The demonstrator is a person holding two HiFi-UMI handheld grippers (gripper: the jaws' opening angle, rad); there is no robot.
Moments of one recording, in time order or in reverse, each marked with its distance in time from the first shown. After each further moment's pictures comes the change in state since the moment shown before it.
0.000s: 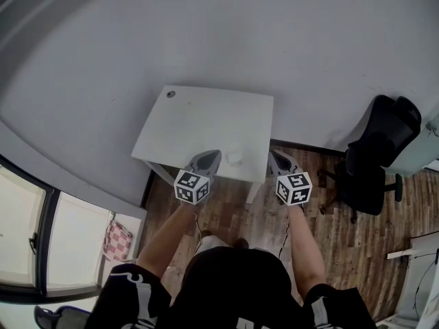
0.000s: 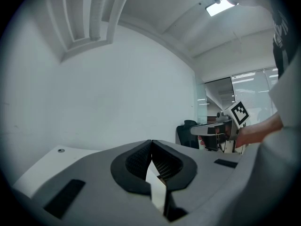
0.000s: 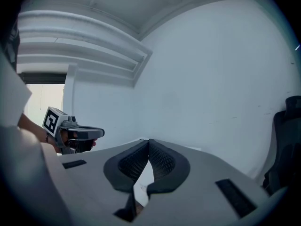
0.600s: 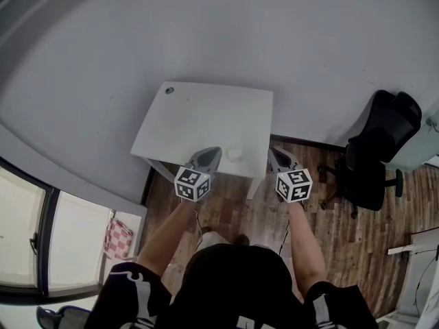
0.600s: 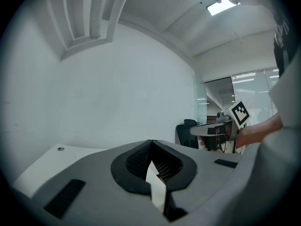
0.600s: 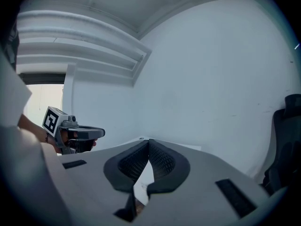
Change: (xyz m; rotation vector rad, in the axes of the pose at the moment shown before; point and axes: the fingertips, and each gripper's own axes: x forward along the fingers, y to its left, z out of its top) left arm 0.002 -0.002 -0.003 -0.005 0.015 -0.001; right arm 0.000 0.000 -0.004 0.013 0.011 -0.003
